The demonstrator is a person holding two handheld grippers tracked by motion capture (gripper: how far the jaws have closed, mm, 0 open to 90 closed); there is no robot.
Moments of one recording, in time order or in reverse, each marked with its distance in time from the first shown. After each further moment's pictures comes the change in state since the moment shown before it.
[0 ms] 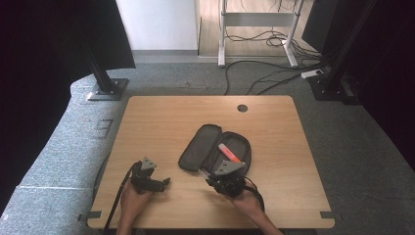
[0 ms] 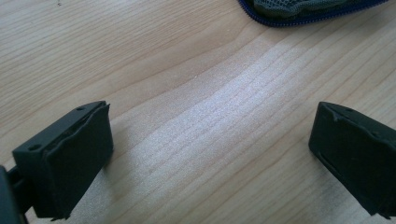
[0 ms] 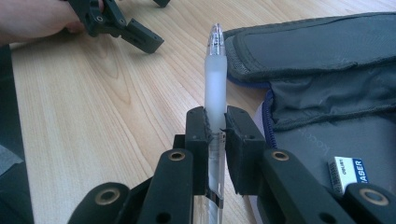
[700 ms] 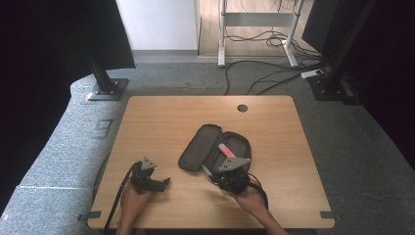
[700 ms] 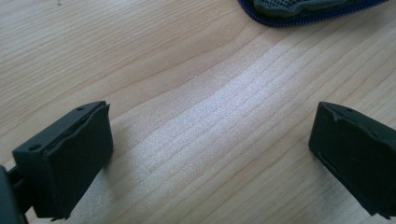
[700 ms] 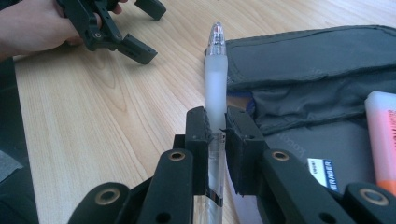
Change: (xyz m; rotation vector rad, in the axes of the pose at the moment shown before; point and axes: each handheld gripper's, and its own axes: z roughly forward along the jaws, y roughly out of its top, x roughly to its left) left arm 0.000 0.000 0.000 0.000 0.000 0.000; right arm -0.007 0.009 -0.015 -0.014 -0.019 -0.001
